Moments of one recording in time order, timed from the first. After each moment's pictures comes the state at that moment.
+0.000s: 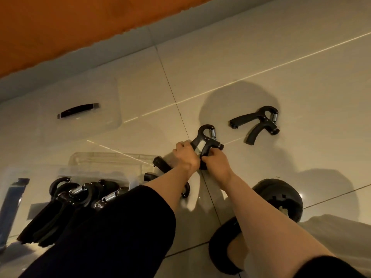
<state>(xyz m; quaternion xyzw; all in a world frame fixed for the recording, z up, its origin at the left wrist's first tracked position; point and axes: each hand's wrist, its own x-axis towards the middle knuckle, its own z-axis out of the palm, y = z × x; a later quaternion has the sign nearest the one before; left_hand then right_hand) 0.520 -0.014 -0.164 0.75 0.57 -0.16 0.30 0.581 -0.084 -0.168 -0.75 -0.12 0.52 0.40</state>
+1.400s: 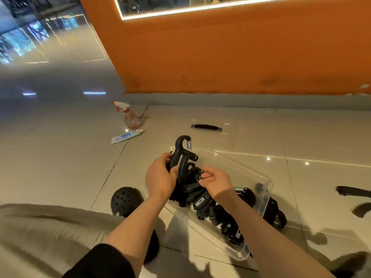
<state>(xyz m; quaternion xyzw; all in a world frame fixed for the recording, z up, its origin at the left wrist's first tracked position) 0.139 -0.008 0.012 0.60 0.73 0.27 0.20 0.290 -0.027 -0.028 -0.62 -0.46 0.54 0.34</state>
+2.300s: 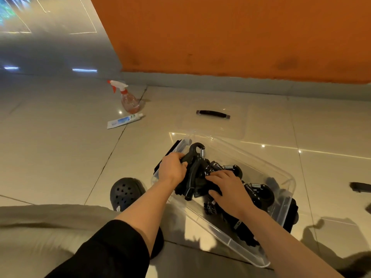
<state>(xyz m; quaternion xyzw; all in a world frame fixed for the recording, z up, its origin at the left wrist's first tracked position) 0.116 0.042 -0.048 0.63 0.71 0.12 0.29 0.285 -0.031 -0.070 -0.62 -0.74 0.25 0.10</state>
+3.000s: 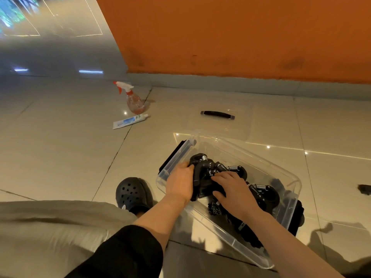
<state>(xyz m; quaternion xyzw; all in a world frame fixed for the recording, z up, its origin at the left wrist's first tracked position) 0.119 0.012 -0.072 0.75 0.64 0.07 0.17 0.283 -0.035 -0.067 -0.62 -0.74 0.24 0.10</state>
